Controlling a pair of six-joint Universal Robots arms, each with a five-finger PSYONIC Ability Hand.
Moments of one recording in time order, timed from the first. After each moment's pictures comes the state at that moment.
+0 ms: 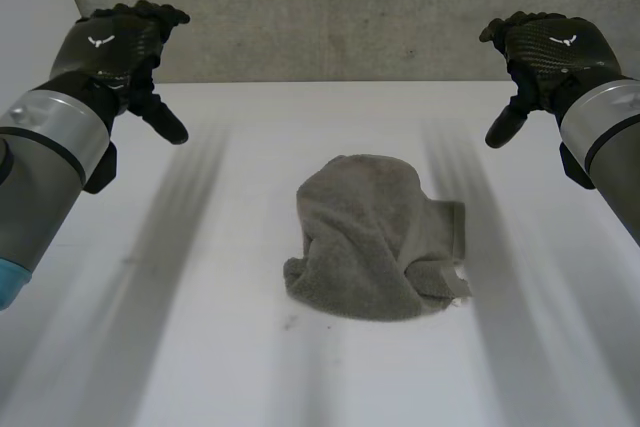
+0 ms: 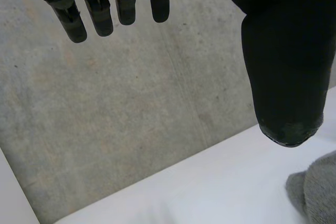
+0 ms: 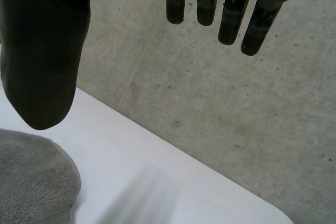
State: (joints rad) left arm 4.34 -1.69 -1.44 3.17 -1.58 3.21; right arm 1.93 -1.36 1.32 0.08 1.56 2.97; left_hand 0.18 0.16 0.17 0.17 0.02; right_hand 0.23 0.25 0.24 0.26 0.06
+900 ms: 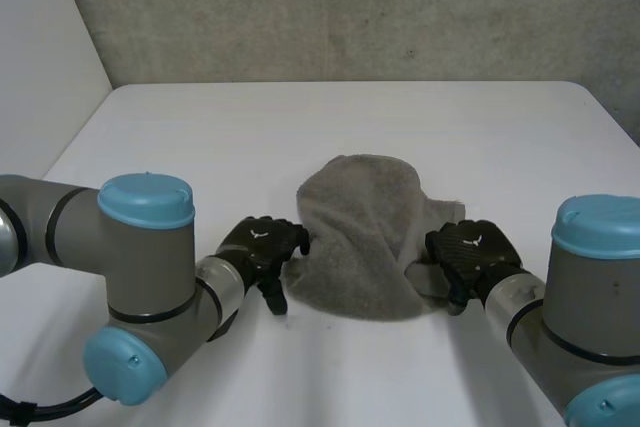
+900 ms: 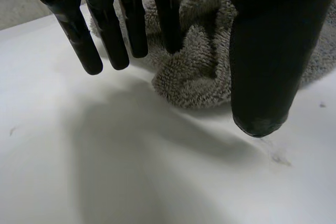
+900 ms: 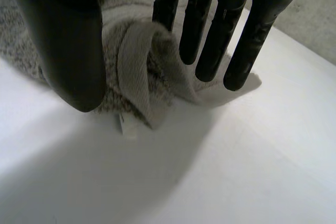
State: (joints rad) left arm 4.14 -2.14 -1.53 3.18 -1.48 3.22; right arm 2.01 -1.18 1.79 -0.15 1.54 2.83; left_hand 0.50 0.50 0.50 0.50 0.32; right_hand 0.68 0.66 0.68 0.68 0.51
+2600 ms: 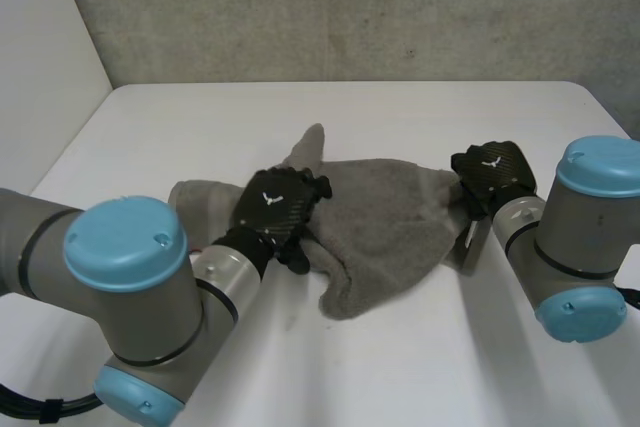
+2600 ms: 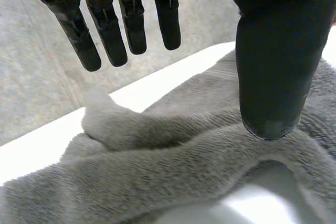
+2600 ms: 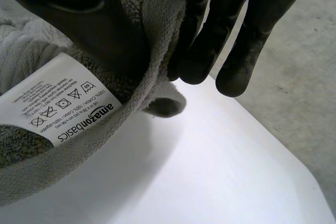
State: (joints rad) left arm 4.06 -2.00 -1.65 3.50 -1.54 3.23; right arm 1.93 -1.03 1.51 -0.29 1.58 2.70; left_hand 0.46 0.45 0.45 0.45 0.27; right_hand 1.33 1.32 1.33 1.34 1.17
